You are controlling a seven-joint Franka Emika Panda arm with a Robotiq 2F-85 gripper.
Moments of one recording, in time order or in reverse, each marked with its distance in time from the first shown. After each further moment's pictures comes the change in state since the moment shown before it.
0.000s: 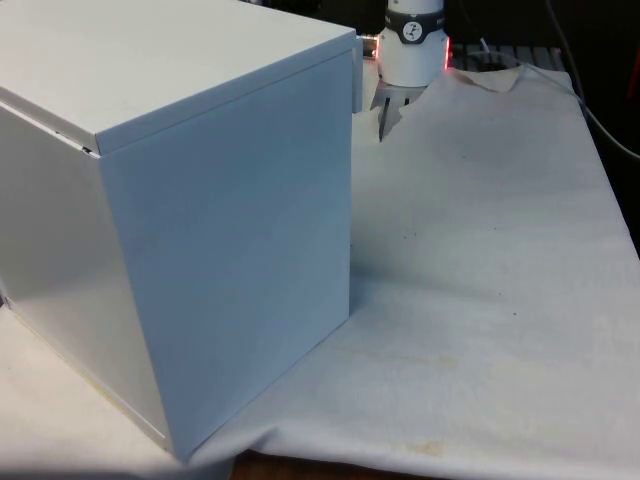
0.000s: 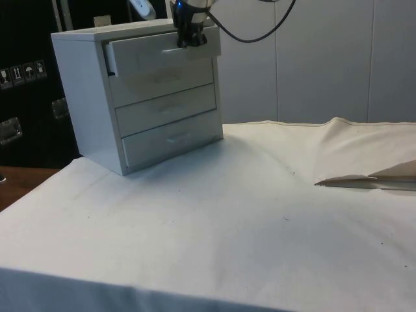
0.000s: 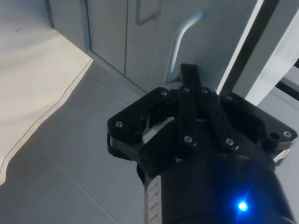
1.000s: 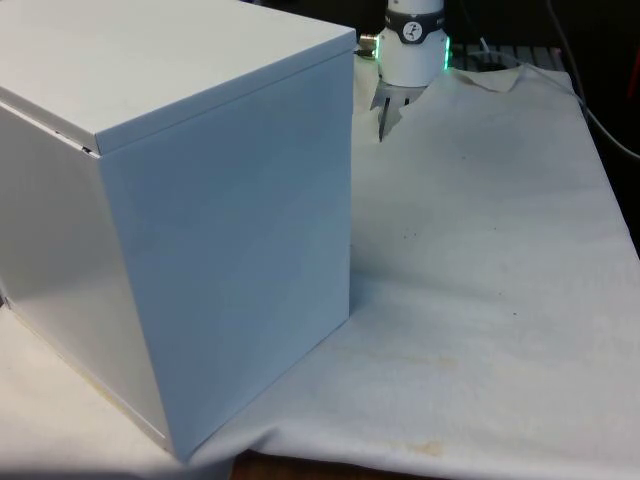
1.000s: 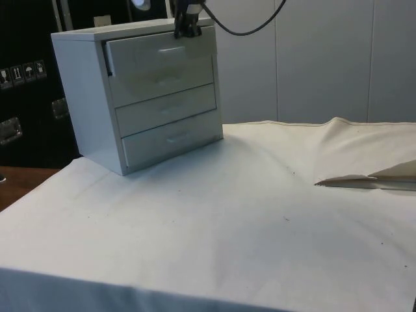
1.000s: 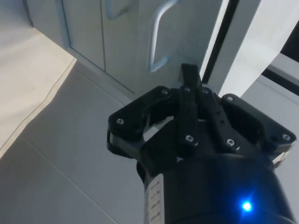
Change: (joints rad) arm -0.001 0.007 -0.010 0.039 0.000 -0.009 0.047
